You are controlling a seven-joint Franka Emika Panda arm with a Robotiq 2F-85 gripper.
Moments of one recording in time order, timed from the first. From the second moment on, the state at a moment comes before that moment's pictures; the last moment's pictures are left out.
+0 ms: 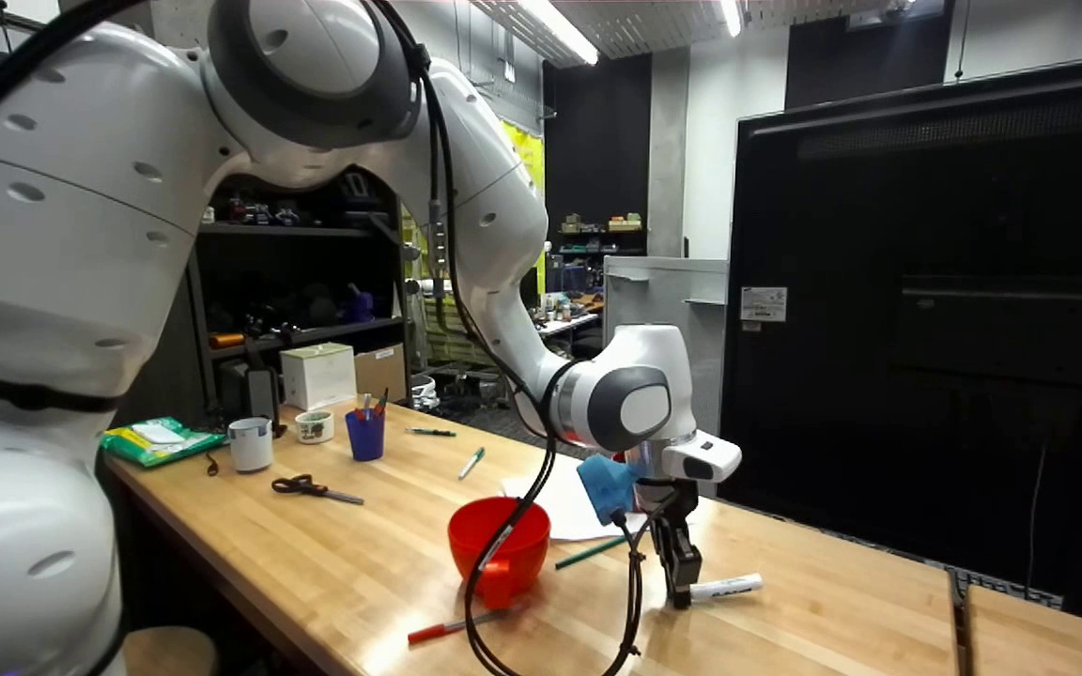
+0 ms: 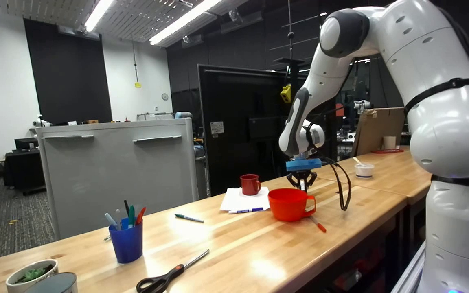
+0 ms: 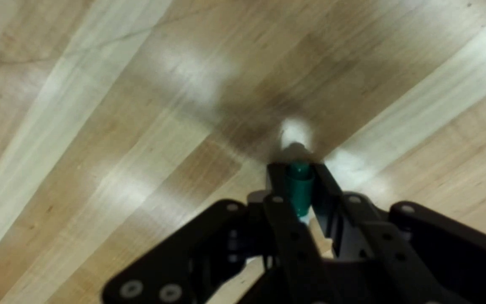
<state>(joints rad) -0.15 0.39 -0.29 -2.18 -0.08 2.65 0.57</state>
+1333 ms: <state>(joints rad) -0.02 0.29 -0.33 -2.14 -0.16 2.66 0.50</state>
